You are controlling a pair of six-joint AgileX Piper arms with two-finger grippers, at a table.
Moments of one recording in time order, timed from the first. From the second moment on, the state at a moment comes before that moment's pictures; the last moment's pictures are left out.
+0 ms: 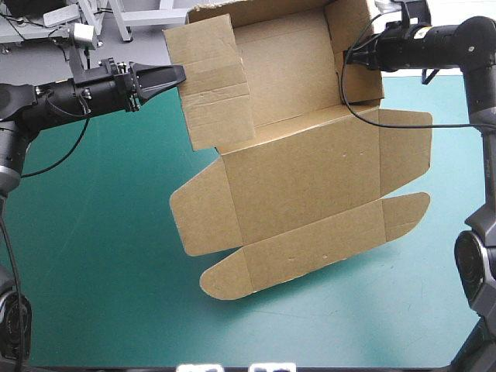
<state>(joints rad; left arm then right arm) 0.08 1.53 -1.62 -1.51 1.23 0.67 0.02 1.82 -2.23 0.57 1.12 -0.30</state>
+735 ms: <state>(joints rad) 0.08 1.52 -1.69 -1.14 1.19 0.57 0.15 1.82 -2.23 0.46 1.12 -0.21</state>
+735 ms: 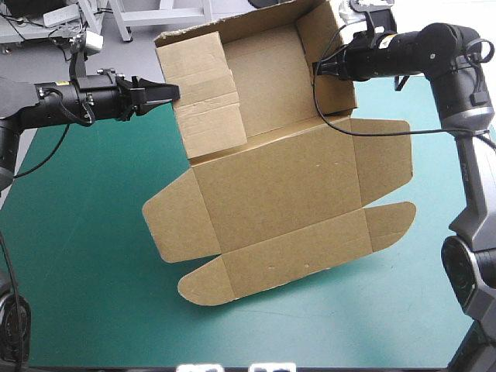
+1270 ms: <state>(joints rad) 0.04 1.52 -1.69 -0.98 1.02 0.51 0.25 1.82 -2.23 0.41 1.06 -0.16</state>
